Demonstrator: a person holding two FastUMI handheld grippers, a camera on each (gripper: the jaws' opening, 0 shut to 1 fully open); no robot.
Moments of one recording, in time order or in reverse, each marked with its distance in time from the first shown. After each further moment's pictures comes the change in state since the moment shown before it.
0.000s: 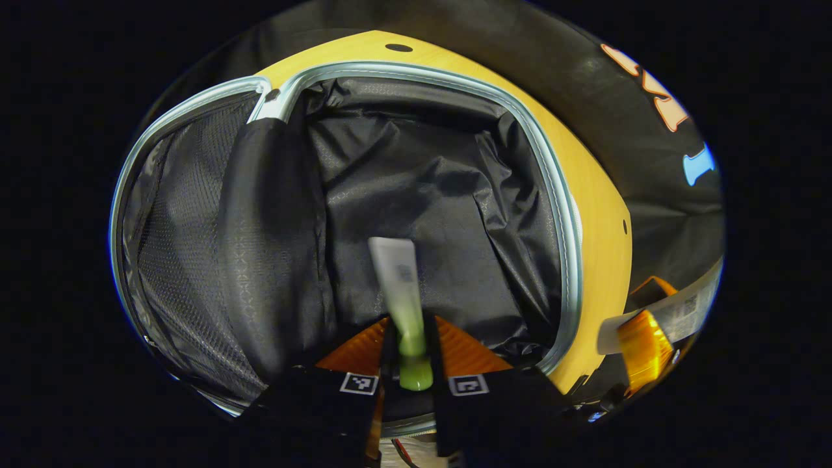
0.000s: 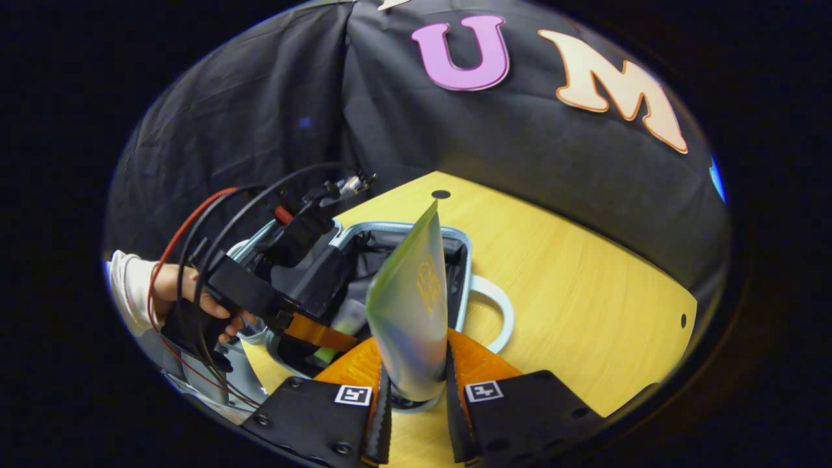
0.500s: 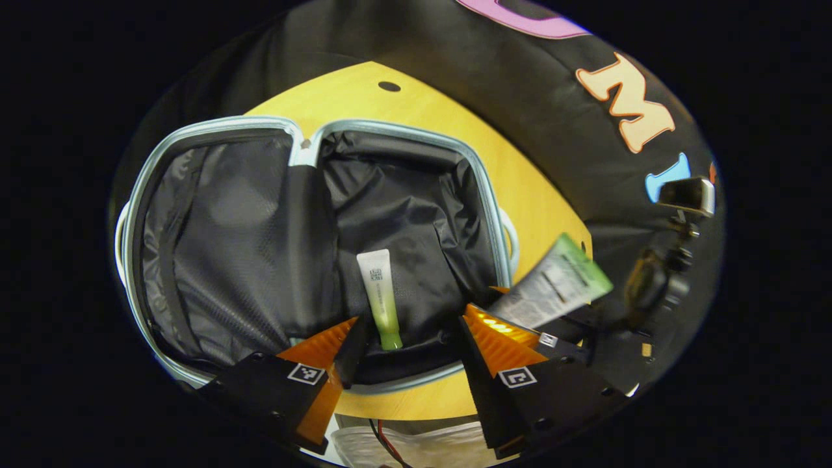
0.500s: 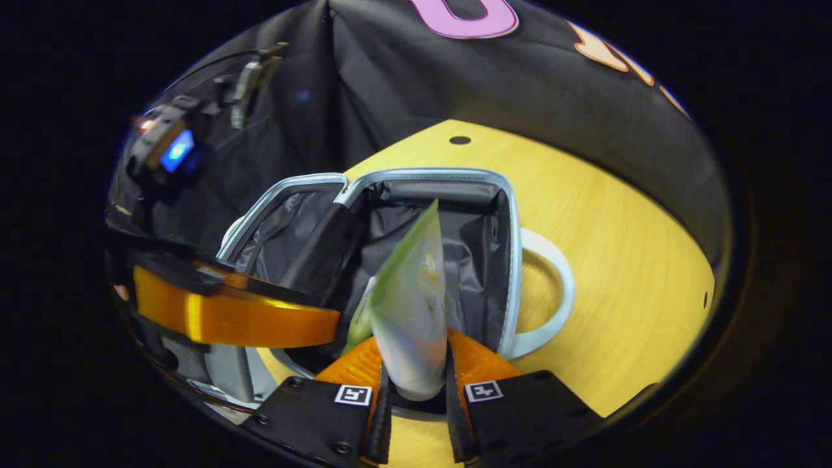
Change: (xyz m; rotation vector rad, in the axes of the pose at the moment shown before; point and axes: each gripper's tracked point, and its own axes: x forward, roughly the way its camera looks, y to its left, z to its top) left arm -0.091 -0.013 0.007 -0.011 -0.165 -0.098; right arm 0.015 0.012 -0.032 0.094 0.227 0.050
